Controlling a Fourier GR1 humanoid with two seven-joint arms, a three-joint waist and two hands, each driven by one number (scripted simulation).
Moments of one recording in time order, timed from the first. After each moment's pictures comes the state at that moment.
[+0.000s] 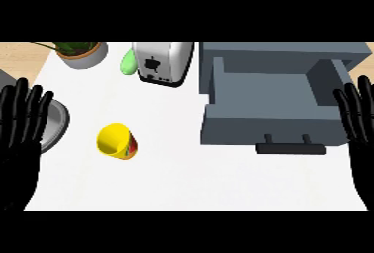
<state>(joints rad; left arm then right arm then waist) 0.01 0.13 0.01 -2.10 0.03 0.01 0.01 -0.01 -0.14 -0.02 -2.10 -0.02 0.03 0.01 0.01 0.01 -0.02</state>
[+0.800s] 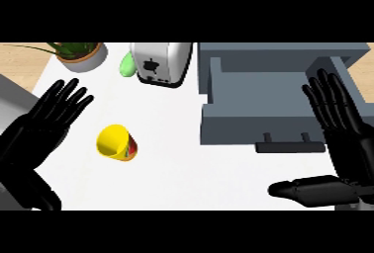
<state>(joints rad) -0.13 0.33 0.09 -1.68 0.63 -0.53 0.05 -0.09 -0.15 0.01 -2.00 -0.07 0.10 0.10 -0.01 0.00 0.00</state>
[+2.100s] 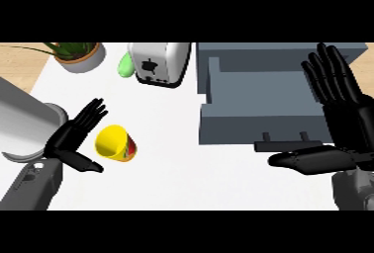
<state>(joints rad) -0.42 0.34 0.12 -0.62 0.03 -0.59 -0.59 -0.25 -0.16 -0.06 -1.88 -0.08 0.13 0.10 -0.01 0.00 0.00</state>
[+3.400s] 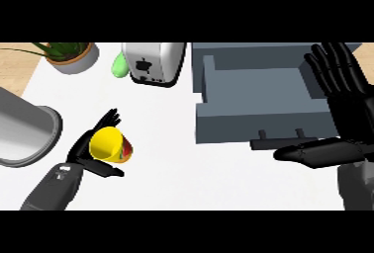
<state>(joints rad) -0.55 0.28 0.07 -0.21 -0.12 -0.41 -0.92 -0.31 -0.19 -0.09 -1.86 -0.11 0.16 0.13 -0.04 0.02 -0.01</state>
